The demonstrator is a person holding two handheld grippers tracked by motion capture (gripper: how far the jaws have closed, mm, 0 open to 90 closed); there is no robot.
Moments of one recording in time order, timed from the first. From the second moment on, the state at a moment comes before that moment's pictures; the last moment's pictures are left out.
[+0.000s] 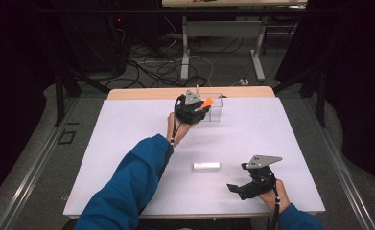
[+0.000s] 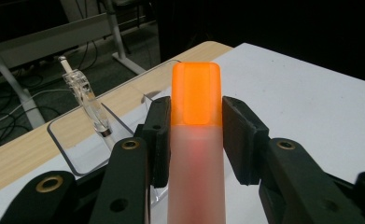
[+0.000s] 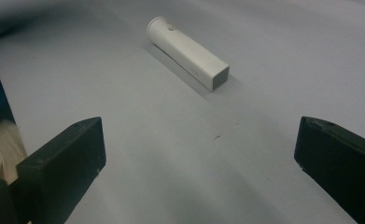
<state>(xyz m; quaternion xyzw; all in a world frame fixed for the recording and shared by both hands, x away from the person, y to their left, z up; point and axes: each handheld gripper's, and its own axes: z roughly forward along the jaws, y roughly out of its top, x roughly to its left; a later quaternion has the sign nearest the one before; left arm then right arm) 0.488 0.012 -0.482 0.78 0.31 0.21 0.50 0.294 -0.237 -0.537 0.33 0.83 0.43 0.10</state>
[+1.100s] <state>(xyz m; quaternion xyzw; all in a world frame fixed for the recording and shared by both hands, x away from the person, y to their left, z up) 0.527 -0.008 -0.468 0.74 0.31 0.24 0.54 0.294 -0.239 -0.537 0.33 0.83 0.43 0.09</state>
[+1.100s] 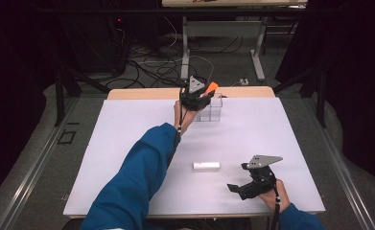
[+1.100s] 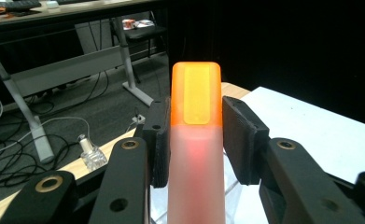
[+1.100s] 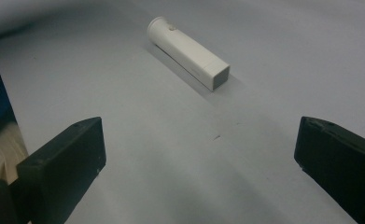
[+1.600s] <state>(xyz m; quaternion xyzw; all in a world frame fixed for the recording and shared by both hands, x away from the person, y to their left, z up) 0.547 -0.012 -0.467 0.72 0.32 0.25 0.56 0.295 -0.239 -0.539 0.34 0.83 0.43 0.09</state>
